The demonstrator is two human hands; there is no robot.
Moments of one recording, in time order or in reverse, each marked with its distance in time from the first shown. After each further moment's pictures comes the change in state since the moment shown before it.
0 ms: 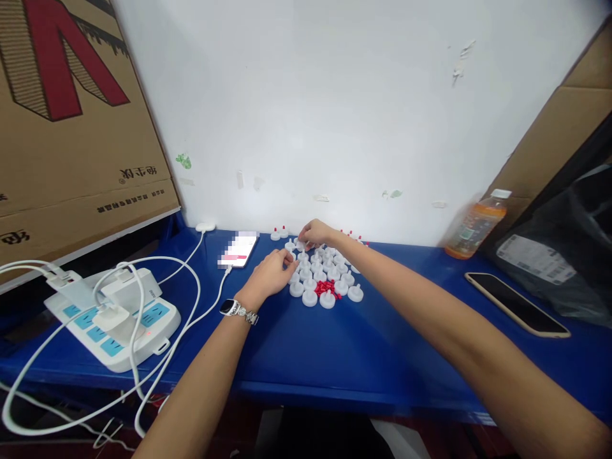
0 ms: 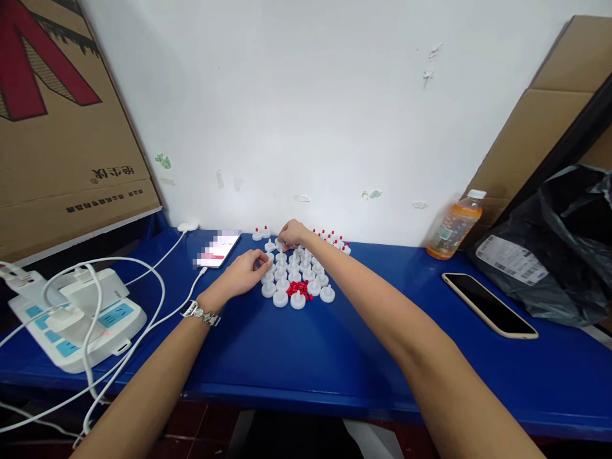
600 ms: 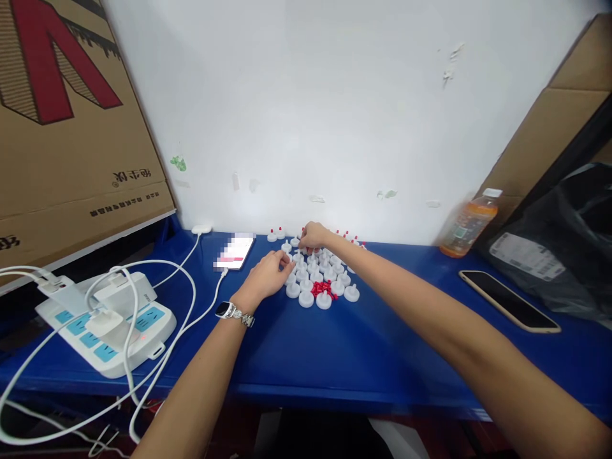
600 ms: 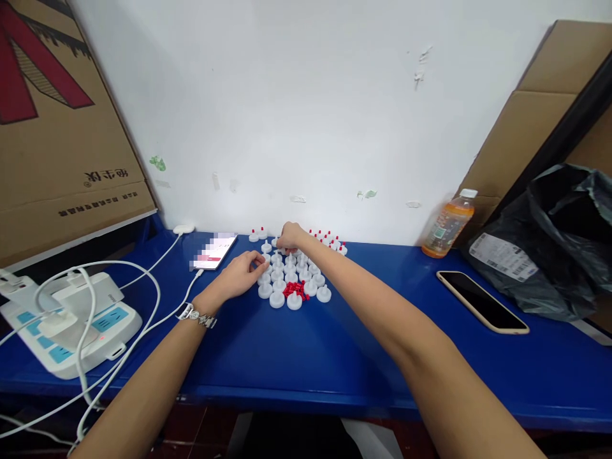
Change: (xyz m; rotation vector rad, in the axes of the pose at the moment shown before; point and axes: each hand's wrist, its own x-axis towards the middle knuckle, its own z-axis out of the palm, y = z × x) left_hand 0.001 0.000 0.000 0.016 -0.009 -0.003; right_hand -0.006 -0.001 -0.003 0.026 -0.036 0.055
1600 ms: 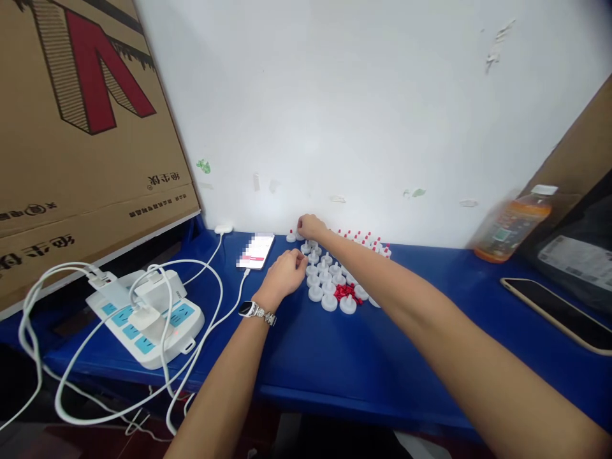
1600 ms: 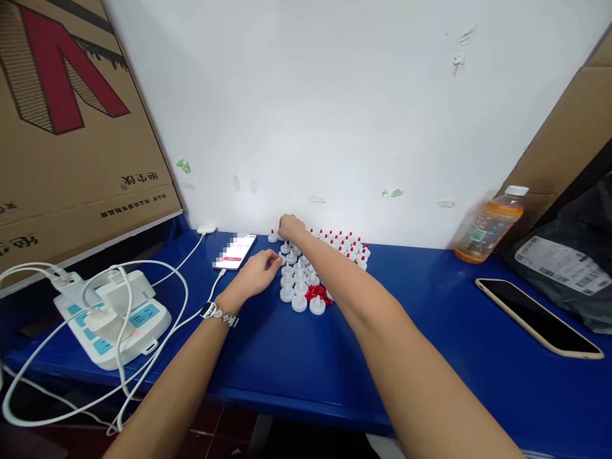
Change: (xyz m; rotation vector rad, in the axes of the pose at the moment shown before) left_hand 0.002 -0.008 -0.004 0.000 0.062 -0.025; right_hand 0.067 -0.040 0.033 -0.166 0.280 -0.108
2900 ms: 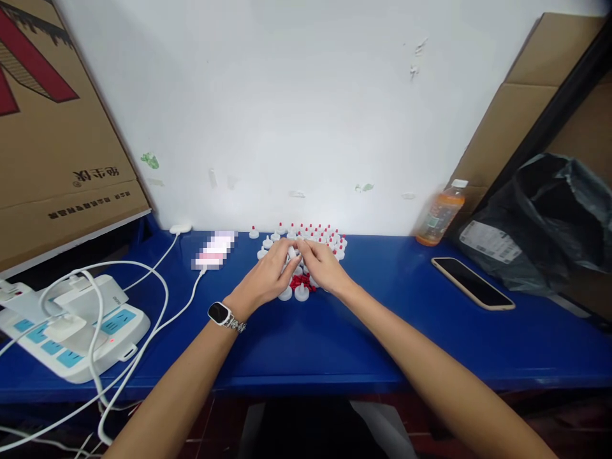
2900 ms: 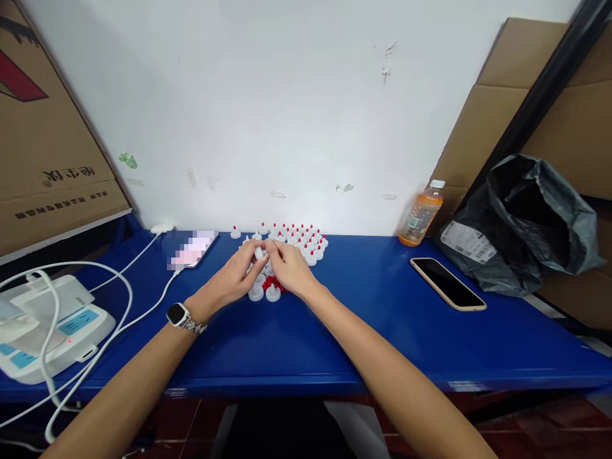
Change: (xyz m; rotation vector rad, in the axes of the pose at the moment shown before) left_hand -0.024 0.070 0.005 -0.115 0.055 0.524; right_hand -0.208 0.047 -0.057 0.691 0.219 -0.199
